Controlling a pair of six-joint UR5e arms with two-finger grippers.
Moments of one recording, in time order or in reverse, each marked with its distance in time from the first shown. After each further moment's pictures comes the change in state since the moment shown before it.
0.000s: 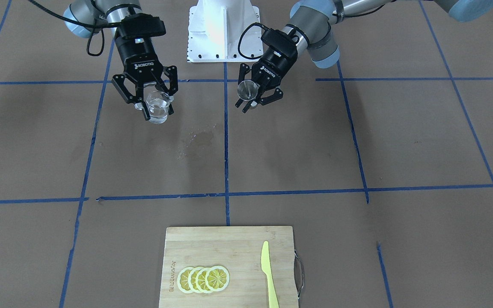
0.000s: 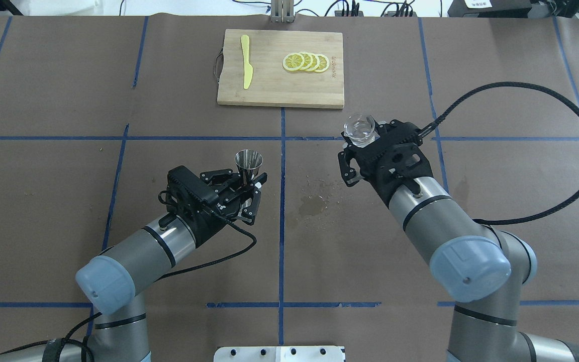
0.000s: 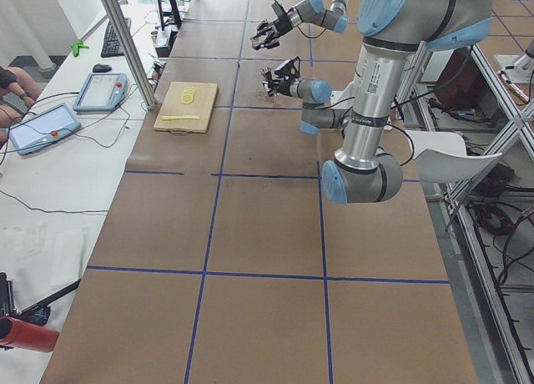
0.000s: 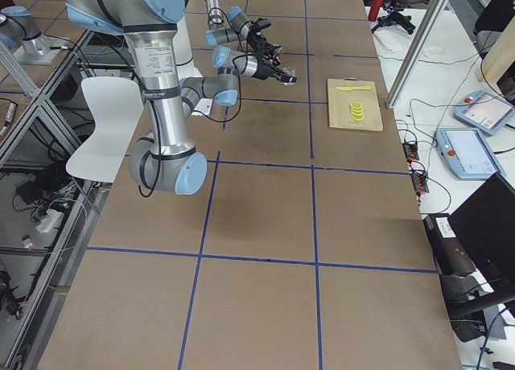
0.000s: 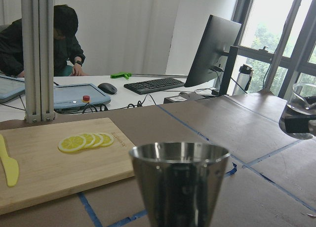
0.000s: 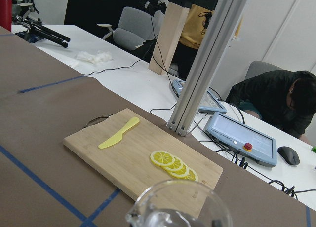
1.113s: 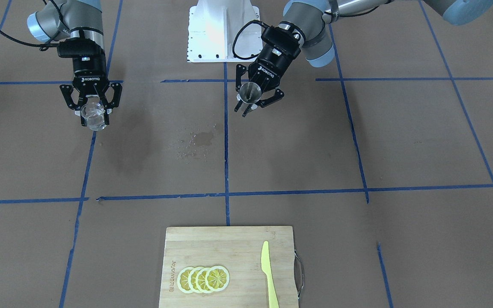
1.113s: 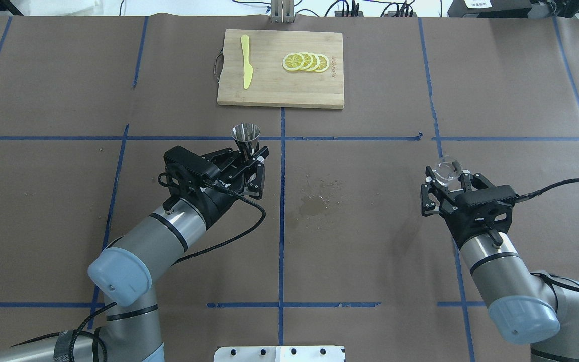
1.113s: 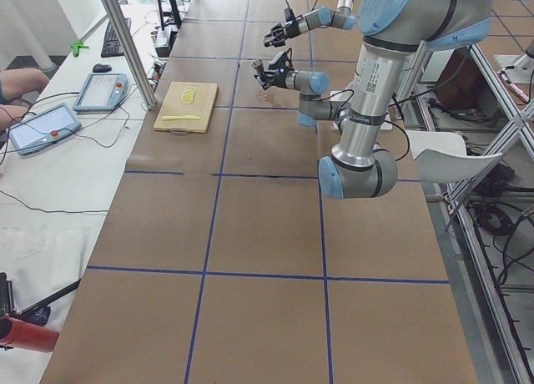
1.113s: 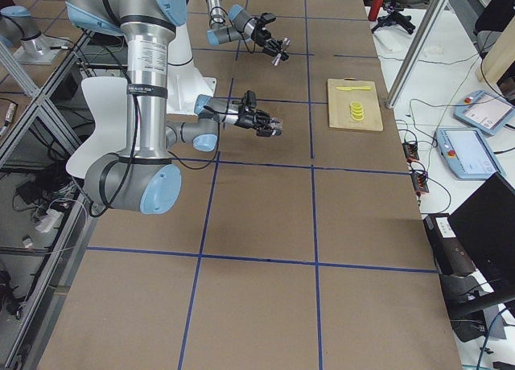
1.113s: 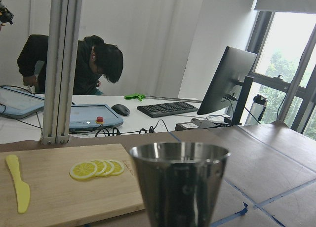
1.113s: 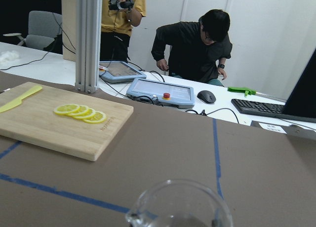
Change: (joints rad) left arm -0.023 -0.054 -0.007 0.073 0.109 -0.132; right arm -0.116 -0.363 -0.050 0.180 -0.284 0.496
